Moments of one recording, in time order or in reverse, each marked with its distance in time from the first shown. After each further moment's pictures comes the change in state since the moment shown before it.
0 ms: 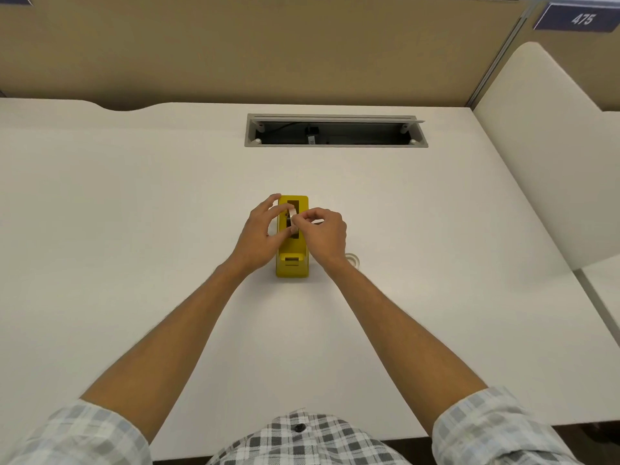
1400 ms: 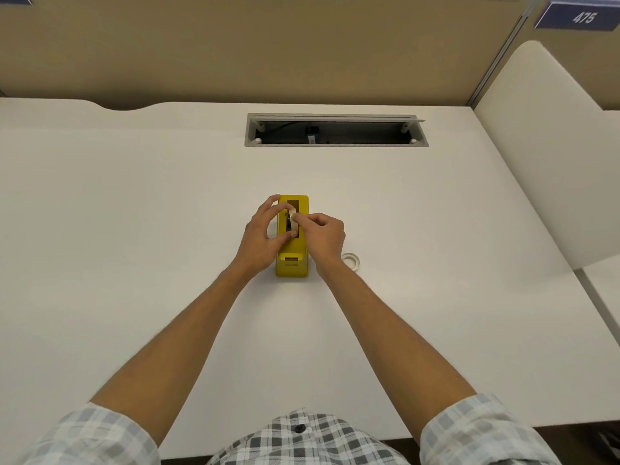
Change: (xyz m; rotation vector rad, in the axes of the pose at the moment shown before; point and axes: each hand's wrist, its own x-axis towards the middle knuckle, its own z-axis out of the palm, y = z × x) left_hand 0.000 -0.012 0.009 -0.112 0.044 -0.005; right_hand -0.002 0.005 0.010 0.188 0.047 0.205
